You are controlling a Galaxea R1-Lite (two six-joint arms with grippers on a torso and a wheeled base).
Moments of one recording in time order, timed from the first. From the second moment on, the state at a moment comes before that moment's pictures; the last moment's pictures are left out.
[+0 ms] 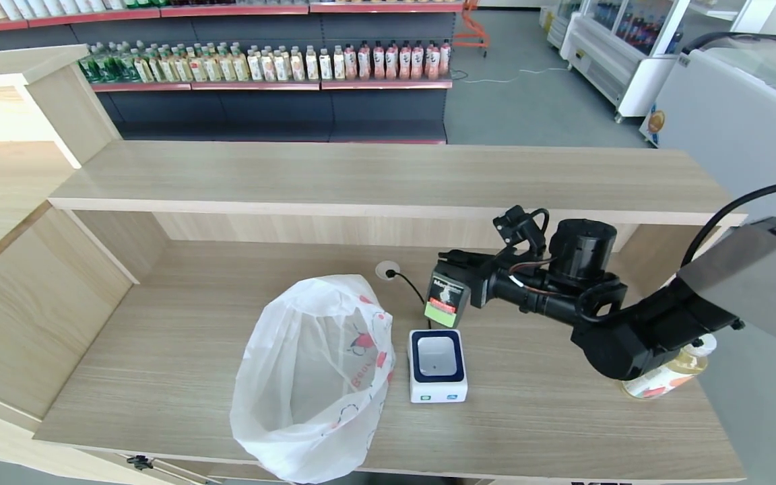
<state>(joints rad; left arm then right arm) 0.00 0.00 0.00 0.00 0.00 0.00 0.40 2.14 -1.00 -1.13 0.45 -0.07</state>
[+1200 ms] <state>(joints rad) 0.00 0.00 0.00 0.00 0.00 0.00 0.49 2.43 -1.24 -1.19 0.40 0.01</state>
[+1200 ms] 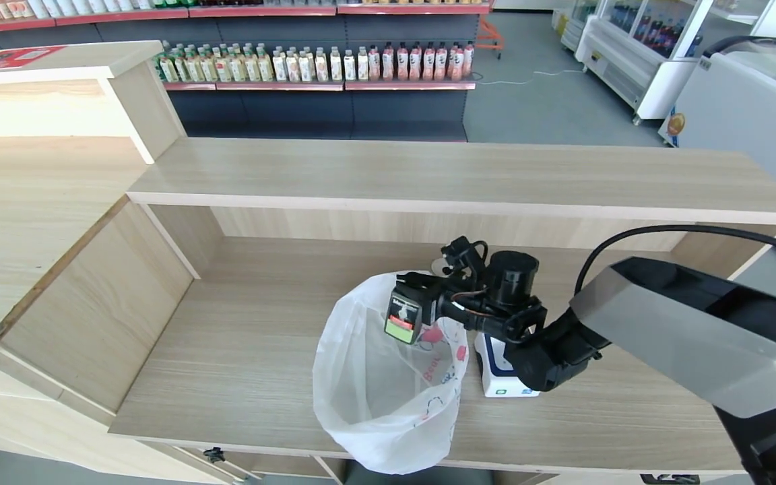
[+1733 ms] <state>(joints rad) 0.00 0.00 0.00 0.00 0.00 0.00 0.51 2.52 -1.27 -1.19 0.40 -0.07</state>
